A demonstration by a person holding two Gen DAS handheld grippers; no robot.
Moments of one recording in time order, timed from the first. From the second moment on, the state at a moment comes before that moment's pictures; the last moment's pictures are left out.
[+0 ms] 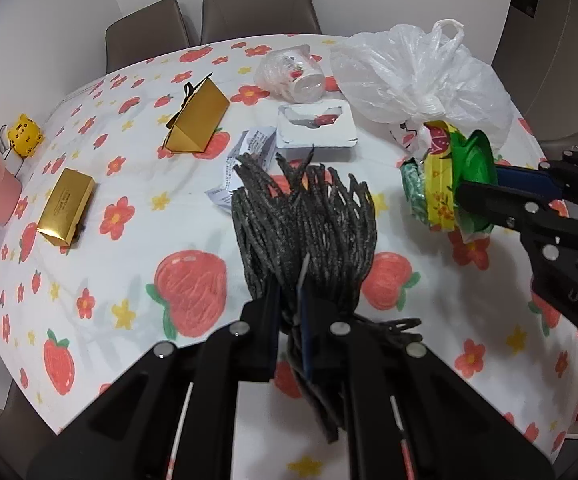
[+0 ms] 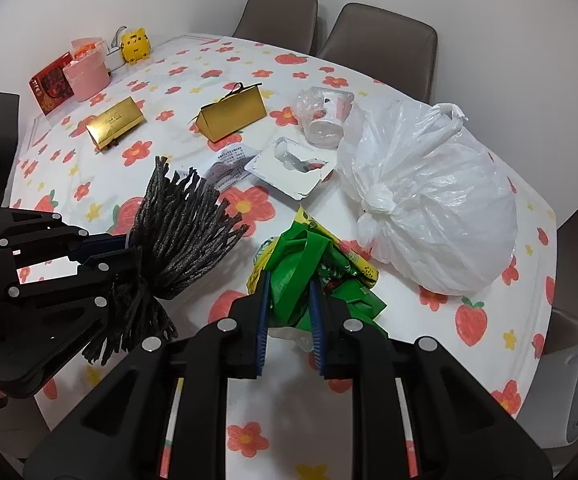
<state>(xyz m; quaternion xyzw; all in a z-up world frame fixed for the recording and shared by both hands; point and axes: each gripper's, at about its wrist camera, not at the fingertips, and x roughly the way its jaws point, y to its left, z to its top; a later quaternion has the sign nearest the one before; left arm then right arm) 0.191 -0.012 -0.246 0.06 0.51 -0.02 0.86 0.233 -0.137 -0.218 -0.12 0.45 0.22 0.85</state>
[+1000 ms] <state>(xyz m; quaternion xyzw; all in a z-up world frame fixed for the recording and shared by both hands) 0.143 -0.144 -0.166 0.16 0.42 -0.21 0.87 0.140 -0.278 -0.157 -0.02 0.41 0.02 0.91</state>
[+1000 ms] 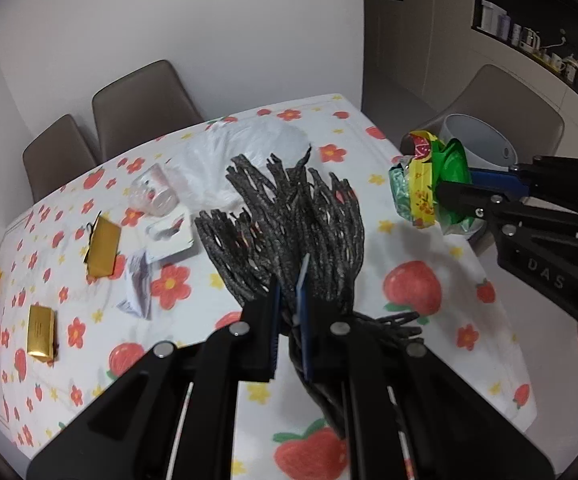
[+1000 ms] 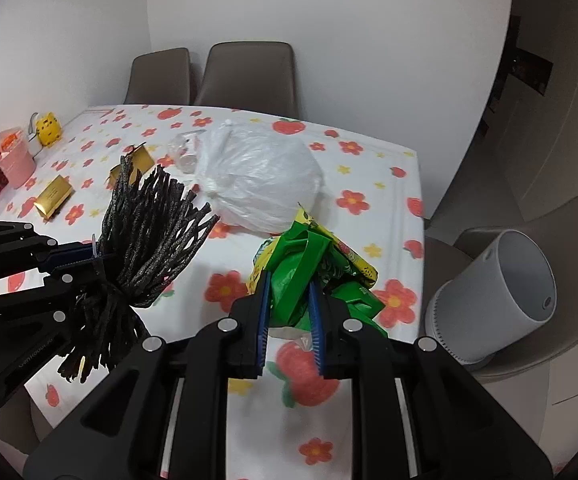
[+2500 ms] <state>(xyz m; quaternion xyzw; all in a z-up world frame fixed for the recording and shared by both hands) 0.269 -0.619 -0.229 0.21 0.40 -0.33 0.82 0.194 -0.726 -0.221 0.04 0.43 -0.12 0.89</state>
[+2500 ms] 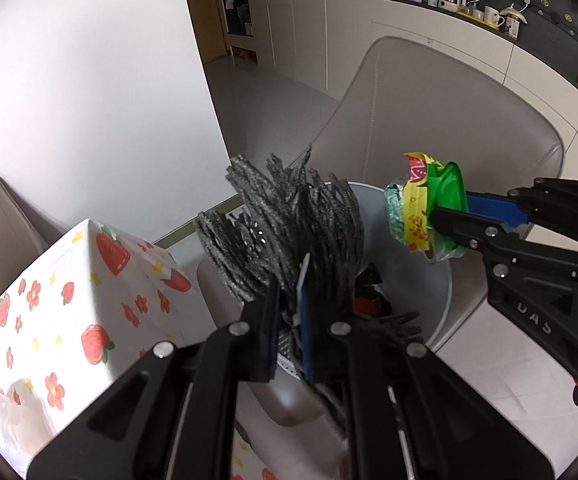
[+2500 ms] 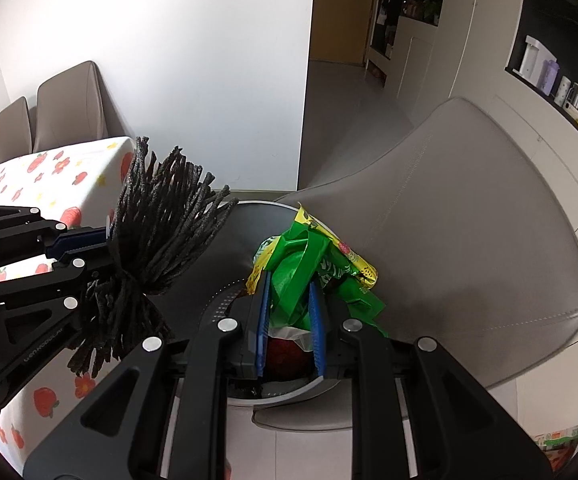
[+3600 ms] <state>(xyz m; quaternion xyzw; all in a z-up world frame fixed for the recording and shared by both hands) 0.251 -0.589 -0.213 0.19 0.39 -0.34 0.83 0.179 -0.717 -0.206 0.05 0.43 -0.12 0.89</state>
